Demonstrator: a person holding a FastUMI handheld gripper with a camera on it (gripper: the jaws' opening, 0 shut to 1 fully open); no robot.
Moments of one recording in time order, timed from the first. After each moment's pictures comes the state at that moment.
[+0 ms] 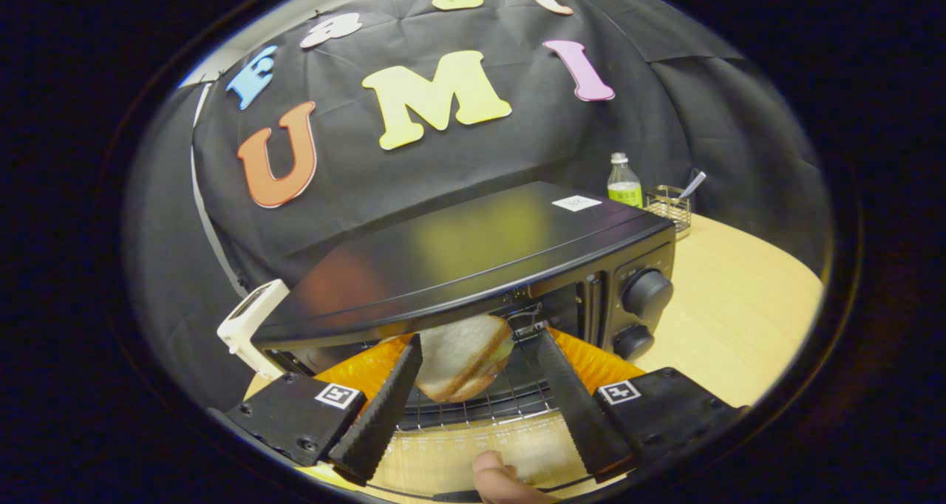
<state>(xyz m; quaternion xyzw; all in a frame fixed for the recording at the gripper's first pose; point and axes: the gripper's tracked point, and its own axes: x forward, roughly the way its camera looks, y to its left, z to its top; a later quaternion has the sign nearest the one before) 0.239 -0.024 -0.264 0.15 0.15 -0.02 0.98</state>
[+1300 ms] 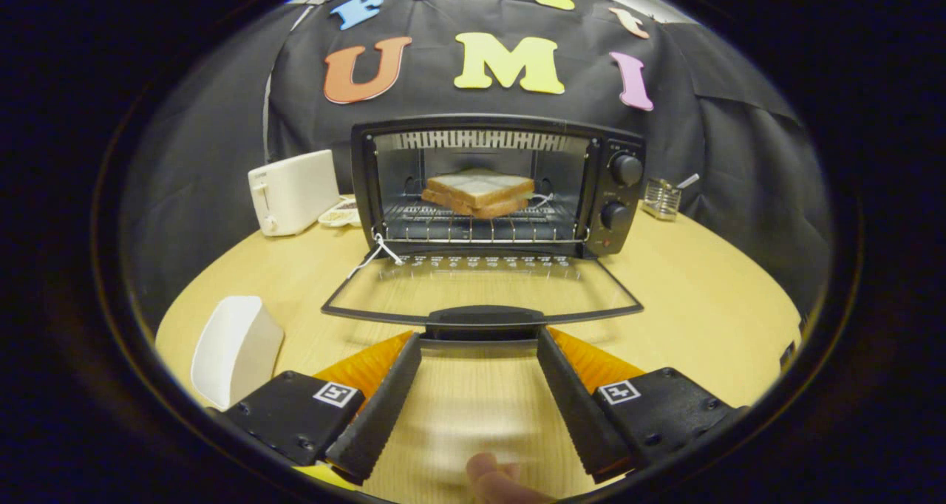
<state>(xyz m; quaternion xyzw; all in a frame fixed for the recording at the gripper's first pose) 0.091 0.022 -0.392 0.00 0.21 0.00 0.98</state>
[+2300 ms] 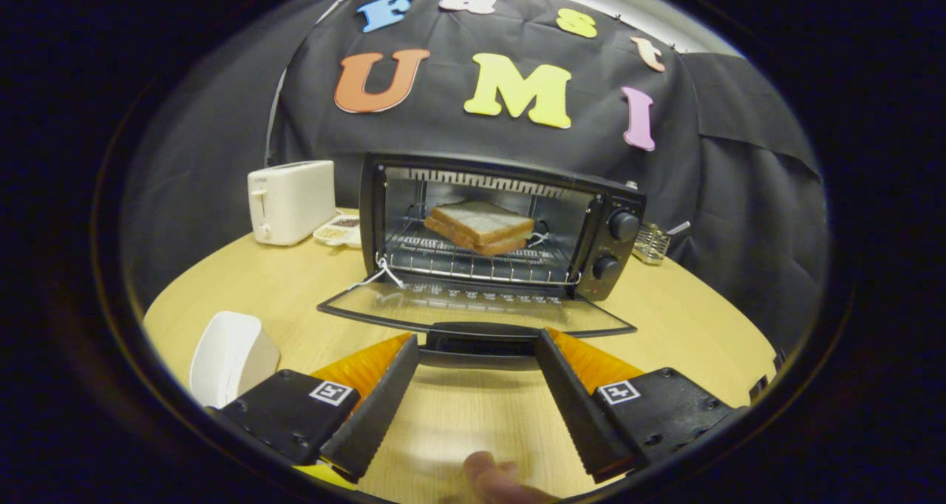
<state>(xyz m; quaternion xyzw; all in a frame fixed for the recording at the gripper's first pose) 0.094 0.028 -0.340 -0.05 0.14 -0.02 0.99</state>
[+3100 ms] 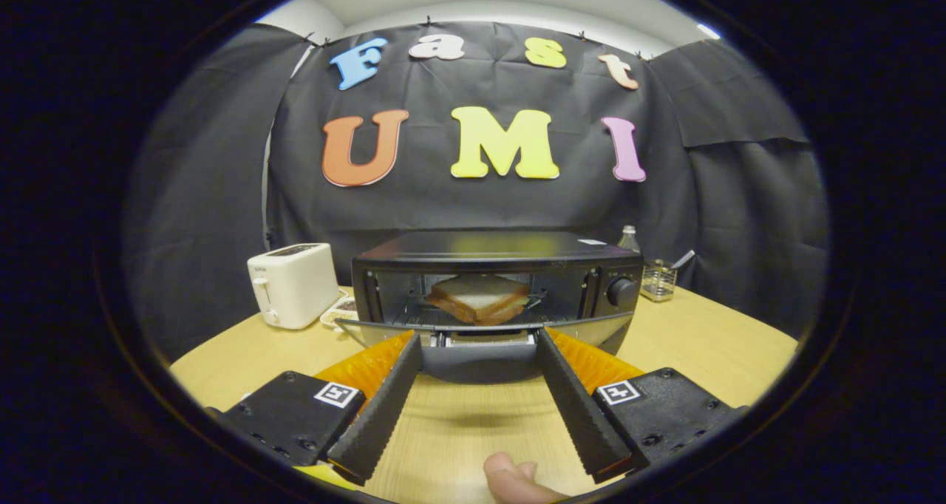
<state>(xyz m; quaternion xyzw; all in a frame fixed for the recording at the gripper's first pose) 0.140 0.031 -0.266 0.00 0.02 0.00 1.00</state>
